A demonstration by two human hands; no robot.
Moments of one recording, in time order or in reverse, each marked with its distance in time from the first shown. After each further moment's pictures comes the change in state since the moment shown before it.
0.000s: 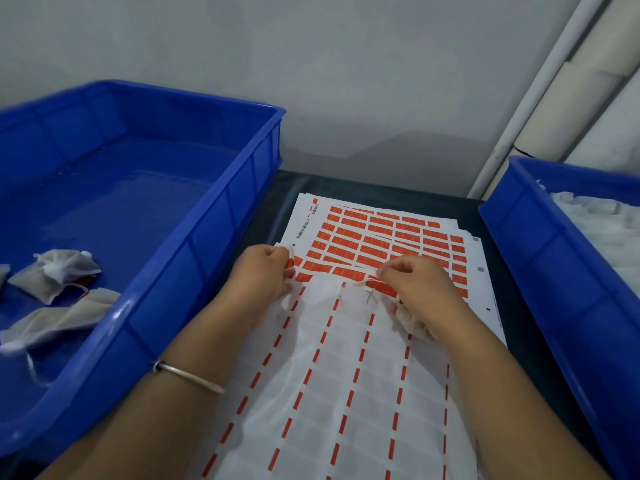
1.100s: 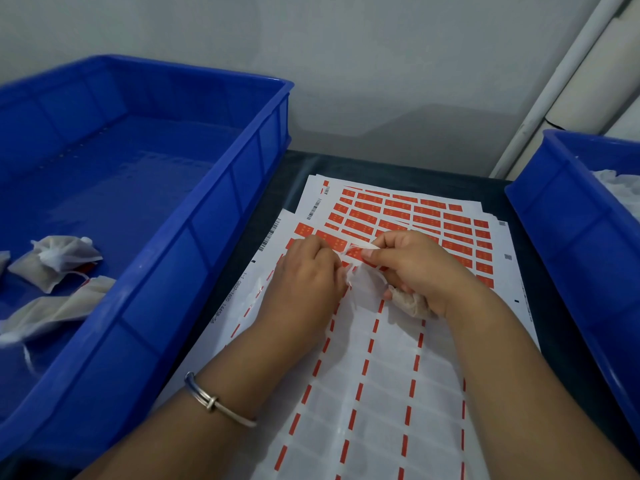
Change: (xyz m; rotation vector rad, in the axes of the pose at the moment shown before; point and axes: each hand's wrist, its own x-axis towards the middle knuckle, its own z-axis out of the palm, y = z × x) left_hand -0.010 -0.037 0.027 0.981 0.046 0.618; right_hand 0.001 -0.024 0.014 -0.009 -0.267 -0.062
